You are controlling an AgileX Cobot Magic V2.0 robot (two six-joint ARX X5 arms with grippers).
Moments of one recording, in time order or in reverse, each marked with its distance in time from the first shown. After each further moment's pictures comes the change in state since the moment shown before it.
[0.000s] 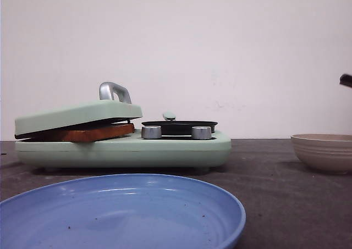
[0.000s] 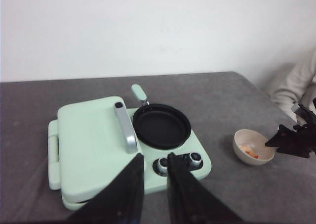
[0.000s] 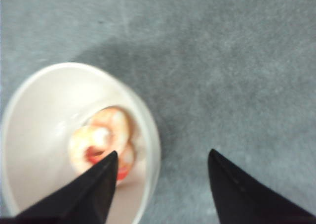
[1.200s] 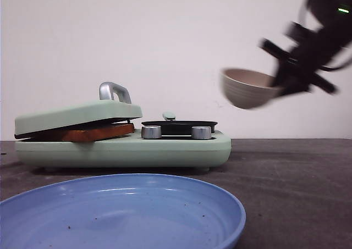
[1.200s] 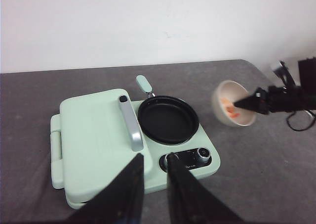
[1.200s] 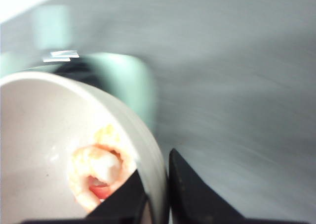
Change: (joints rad) left arm 0.000 0.079 0.000 0.033 -0.008 0.020; right arm 0.361 0.121 0.262 0.312 -0.106 -0.011
